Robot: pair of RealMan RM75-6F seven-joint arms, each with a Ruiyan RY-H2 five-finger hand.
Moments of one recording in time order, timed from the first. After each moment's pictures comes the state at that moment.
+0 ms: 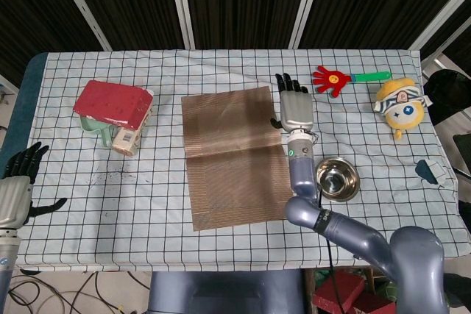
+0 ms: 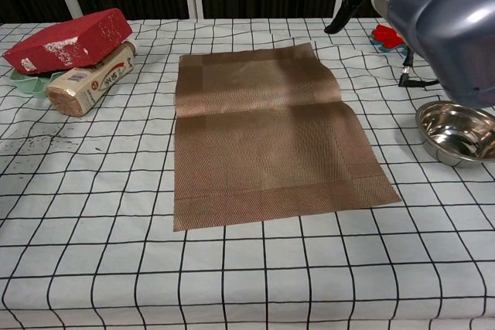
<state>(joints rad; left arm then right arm) -0.18 -1.16 -0.11 -1.66 1.37 1.40 0.01 1.00 -1.78 0.56 -1.12 -0.67 1.06 -0.68</state>
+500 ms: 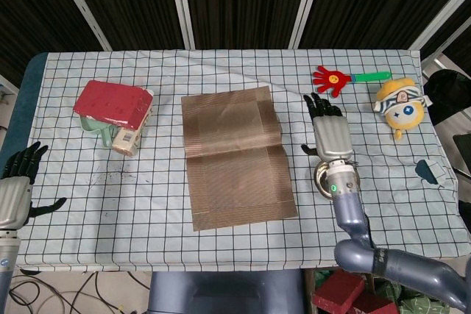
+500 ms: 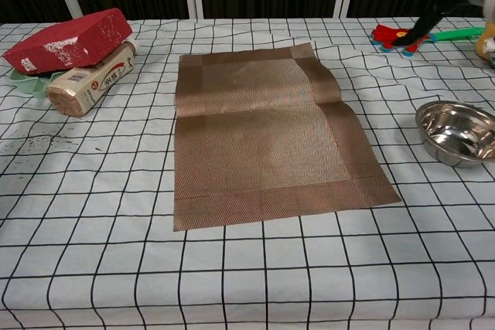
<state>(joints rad) -0.17 -1.17 -0.11 -1.65 1.38 1.42 0.03 0.71 -1.47 0.33 -1.59 -0.92 1.25 -0.58</state>
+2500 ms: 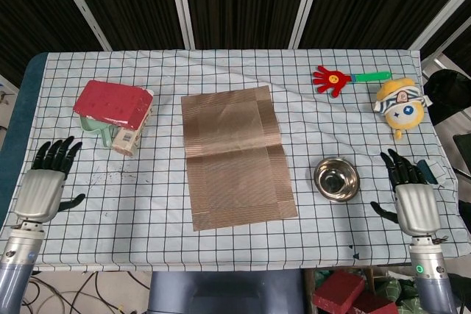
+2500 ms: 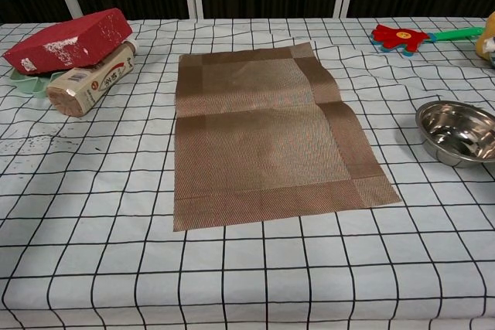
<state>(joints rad) -0.26 -1.18 -0.12 -1.75 1.43 1.36 0.37 0.22 -1.27 0.06 -1.56 -1.44 1.56 -0.15</state>
